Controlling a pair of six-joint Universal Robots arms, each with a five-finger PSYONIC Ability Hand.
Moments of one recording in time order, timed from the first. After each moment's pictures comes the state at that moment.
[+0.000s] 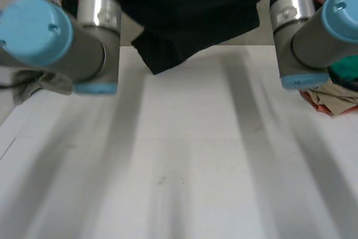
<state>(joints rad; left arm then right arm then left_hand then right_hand) 4.18 -2.15 -1.00 3.80 -1.69 3.99 2.01 -0.93 0.86 -0.47 1.56 2.40 1.15 1.20 1.19 1.20 1.01 1.09 1.18 1.20 1.20 1.03</state>
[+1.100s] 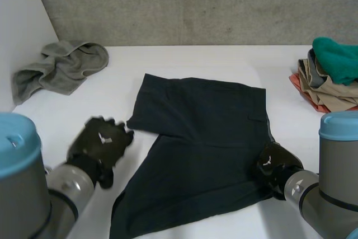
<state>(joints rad) 4.11 -1.66 -1.83 3.09 -1.75 3.63 1.99 -1.28 1.85 0.10 1.55 2.18 0.37 0.38 0.38 0.37 0.19 1.09 1.19 1.20 1.20 1.03</state>
